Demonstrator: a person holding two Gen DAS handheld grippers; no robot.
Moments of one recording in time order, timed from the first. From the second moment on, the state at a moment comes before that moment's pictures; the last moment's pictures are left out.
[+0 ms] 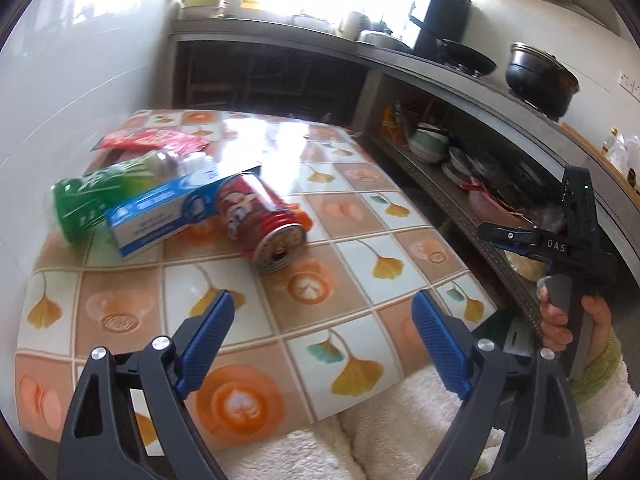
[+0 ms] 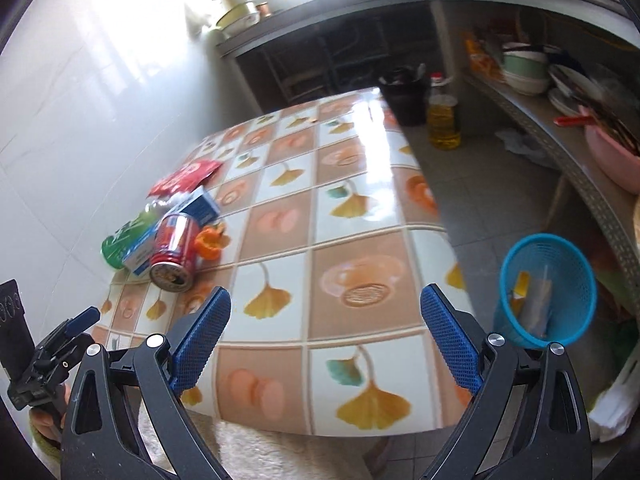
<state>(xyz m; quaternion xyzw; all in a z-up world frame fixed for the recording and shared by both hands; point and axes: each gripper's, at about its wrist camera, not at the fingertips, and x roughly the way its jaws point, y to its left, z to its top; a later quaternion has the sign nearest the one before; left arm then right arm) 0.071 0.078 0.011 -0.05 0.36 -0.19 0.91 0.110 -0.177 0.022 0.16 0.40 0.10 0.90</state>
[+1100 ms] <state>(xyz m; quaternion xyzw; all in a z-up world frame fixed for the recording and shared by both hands) 0.204 0.106 -0.031 -0.29 0.44 -0.13 0.84 0.195 -0.089 0.014 0.21 0.48 0.20 0.83</state>
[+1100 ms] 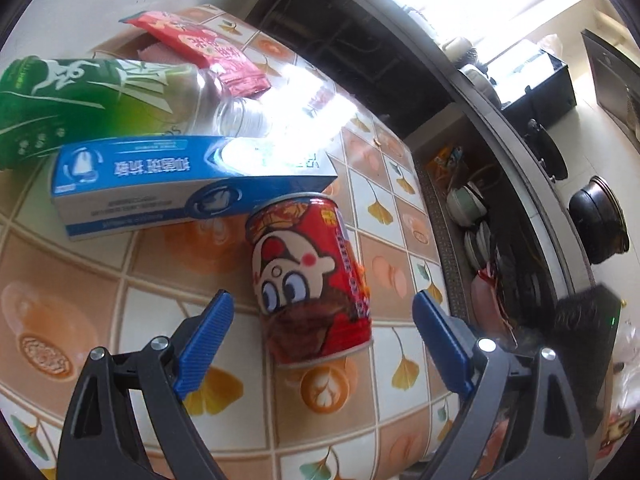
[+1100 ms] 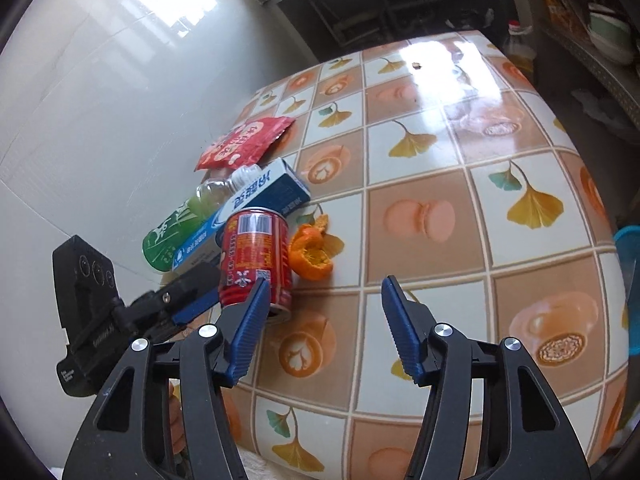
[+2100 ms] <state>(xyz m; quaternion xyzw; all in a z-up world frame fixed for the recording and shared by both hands) 0.143 0.137 -0.047 -0.29 0.46 -0.08 0.83 0.199 -0.076 0.003 0.22 0.50 0.27 0.80</state>
